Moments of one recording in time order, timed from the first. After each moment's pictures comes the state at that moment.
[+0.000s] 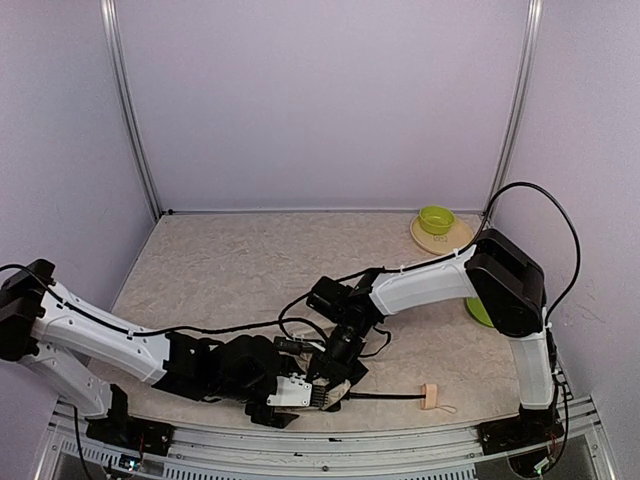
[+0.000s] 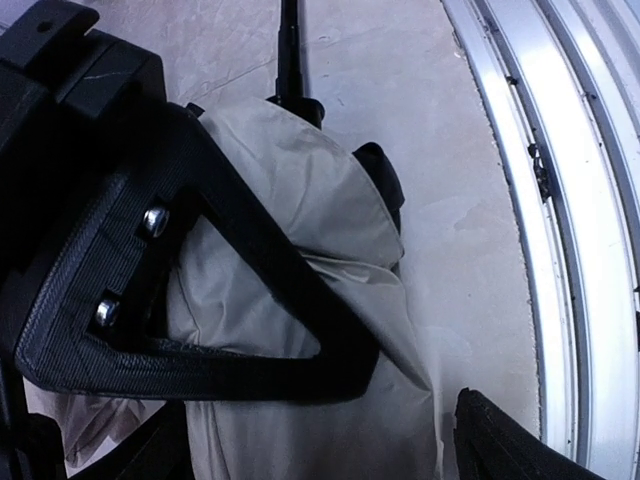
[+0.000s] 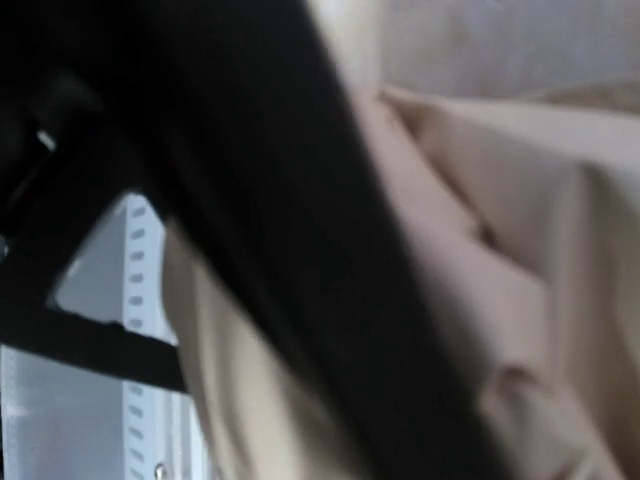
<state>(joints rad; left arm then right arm) -1.32 1.47 0.64 -0.04 -0.11 0.54 1.01 2.16 1.43 -0.62 -0.95 -0.23</state>
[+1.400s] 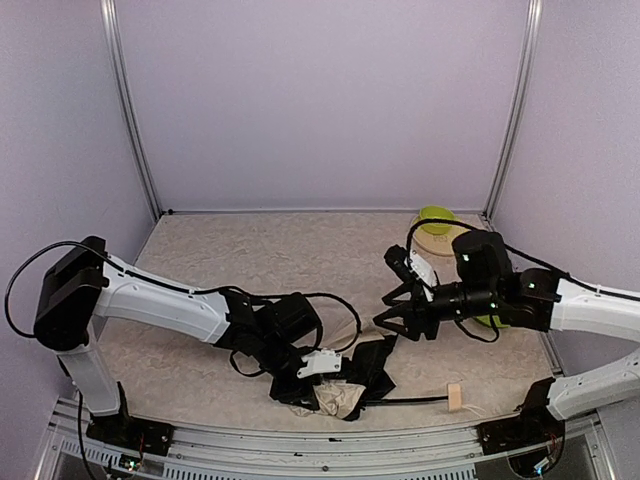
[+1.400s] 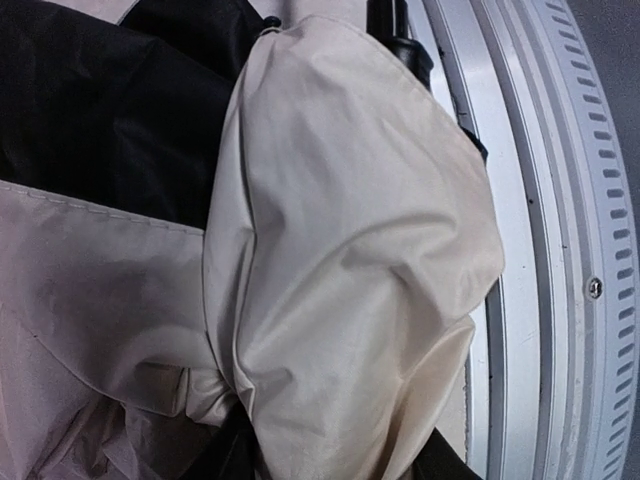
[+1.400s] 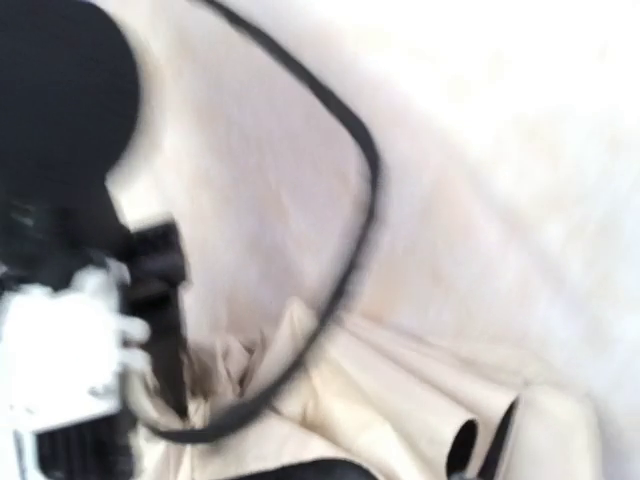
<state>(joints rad) -1.13 1.79 1.04 -0.41 0.39 0.43 0.86 1.15 0.80 -0.23 -0.34 -0.03</state>
